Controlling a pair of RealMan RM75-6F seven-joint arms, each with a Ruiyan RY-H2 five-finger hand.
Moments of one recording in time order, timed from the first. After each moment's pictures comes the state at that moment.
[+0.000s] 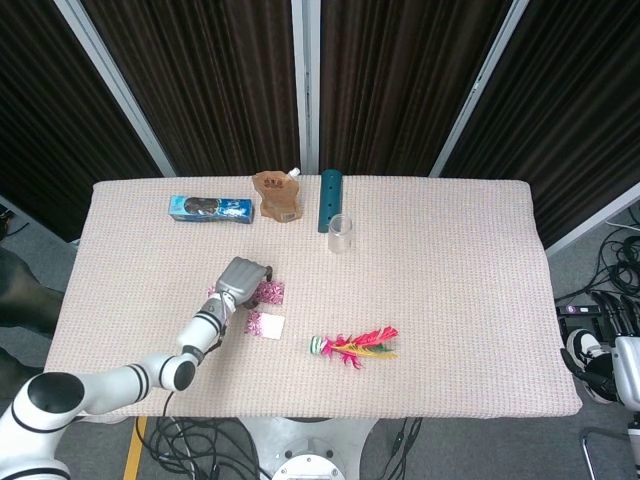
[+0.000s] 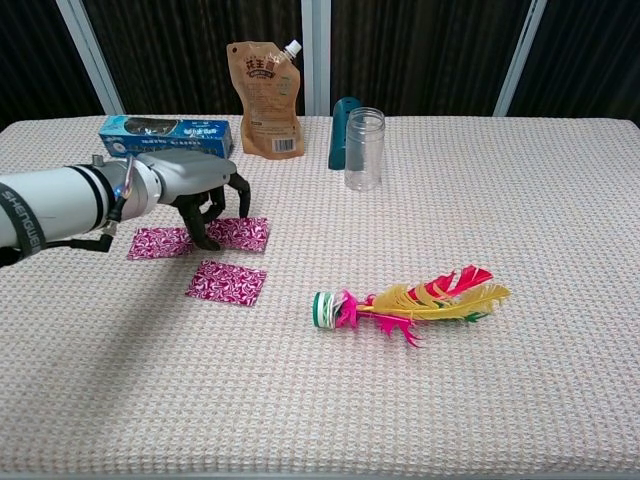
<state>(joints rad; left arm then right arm) -0.94 -1.76 -0.13 -1.08 0.91 0.69 0.40 0.02 -1.02 0.07 -1.61 -1.44 1.48 0.05</state>
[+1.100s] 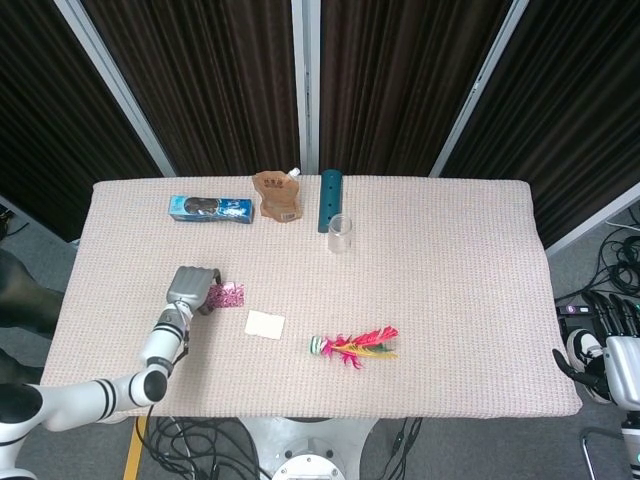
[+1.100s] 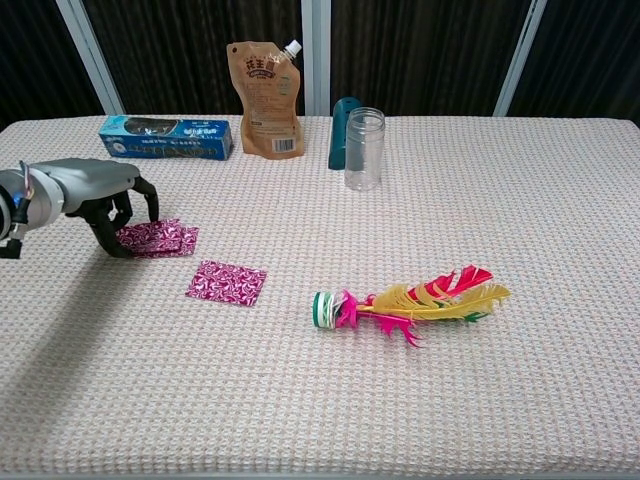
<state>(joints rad) -0.83 -1.65 -0.09 -1.24 0.61 0.83 0.57 0.03 -1.03 0.06 -1.61 -1.48 1.48 0.08</state>
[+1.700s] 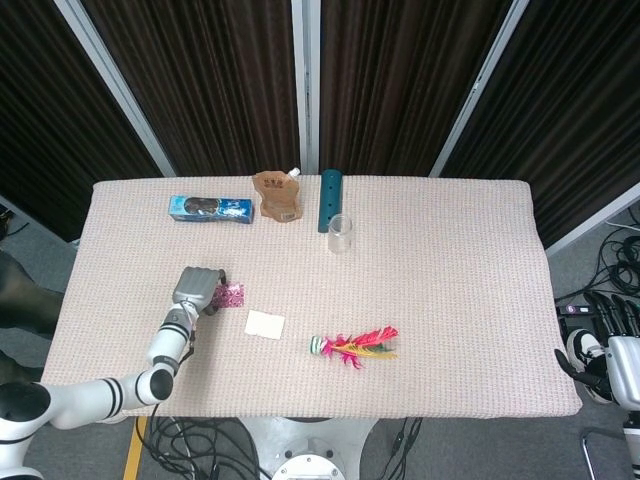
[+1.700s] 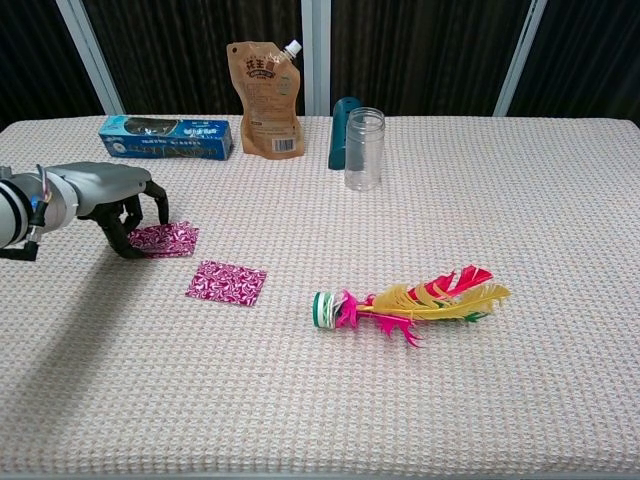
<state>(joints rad) -0.84 -1.67 -0.10 -1.23 0.59 0.83 0.60 0.03 -1.03 0.06 -1.60 -1.47 1.48 0.08</state>
